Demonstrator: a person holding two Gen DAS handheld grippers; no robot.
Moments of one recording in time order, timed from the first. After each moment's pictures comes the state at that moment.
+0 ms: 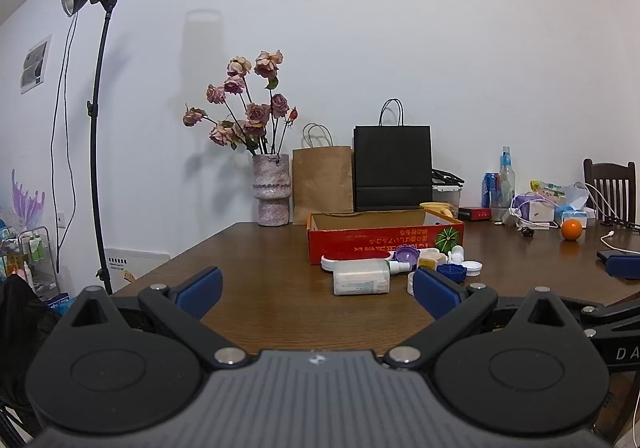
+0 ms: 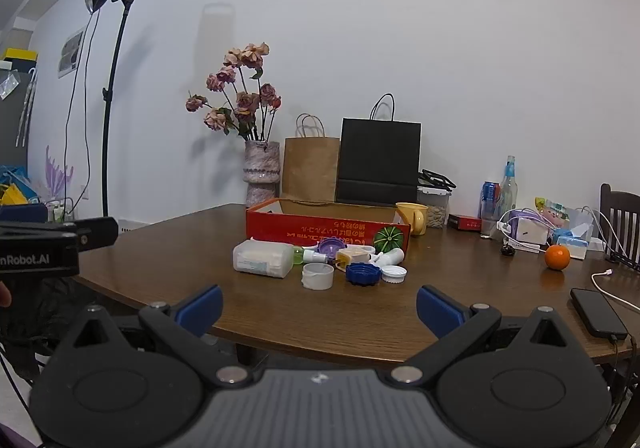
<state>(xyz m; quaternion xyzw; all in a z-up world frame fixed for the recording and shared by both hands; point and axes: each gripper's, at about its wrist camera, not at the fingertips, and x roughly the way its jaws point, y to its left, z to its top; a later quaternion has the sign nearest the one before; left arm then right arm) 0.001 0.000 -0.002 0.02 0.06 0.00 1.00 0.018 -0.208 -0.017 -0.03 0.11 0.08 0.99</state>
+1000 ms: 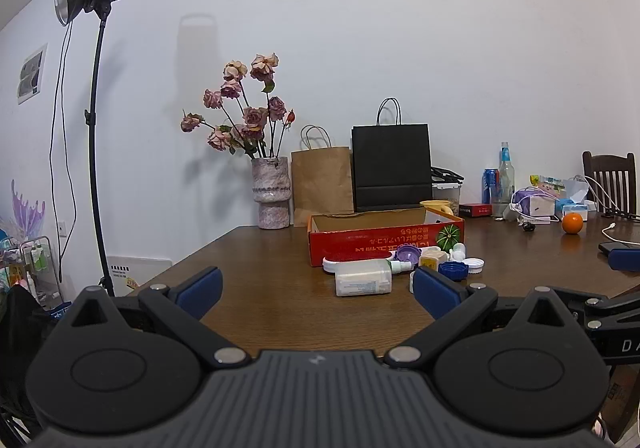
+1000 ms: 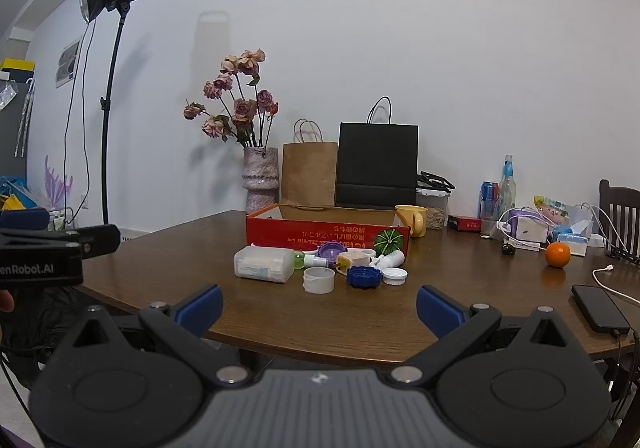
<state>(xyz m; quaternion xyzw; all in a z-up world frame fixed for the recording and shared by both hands) 0.003 -0.001 0.001 0.03 0.06 0.01 1.00 0.015 -0.209 -0.018 -0.02 0.10 0.08 0.99</state>
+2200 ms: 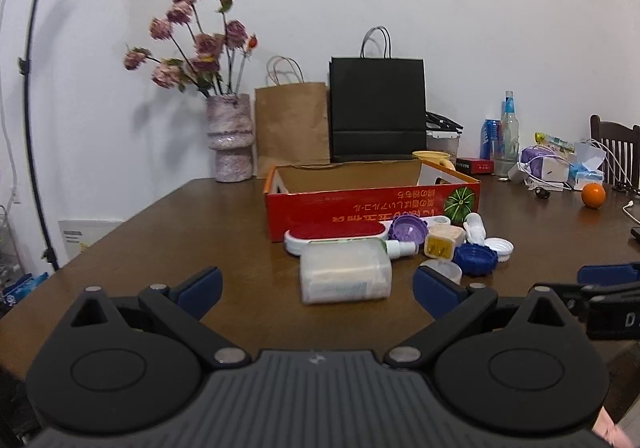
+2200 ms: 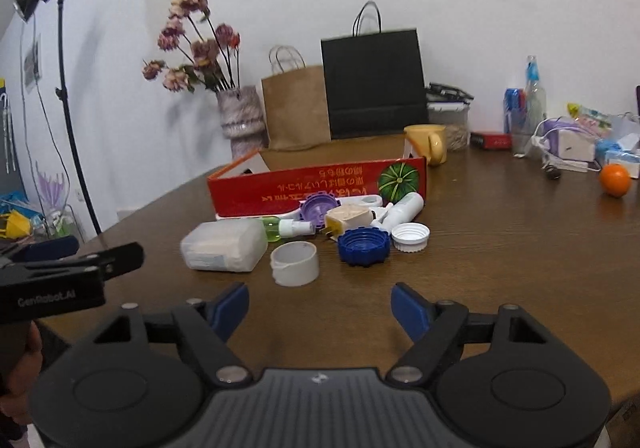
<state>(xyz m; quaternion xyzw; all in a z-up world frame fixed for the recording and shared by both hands) 0.196 -0.020 -0.025 0.03 0.15 -0.04 0.99 0.211 -0.240 -0.040 0.05 0.23 0.10 0.97</state>
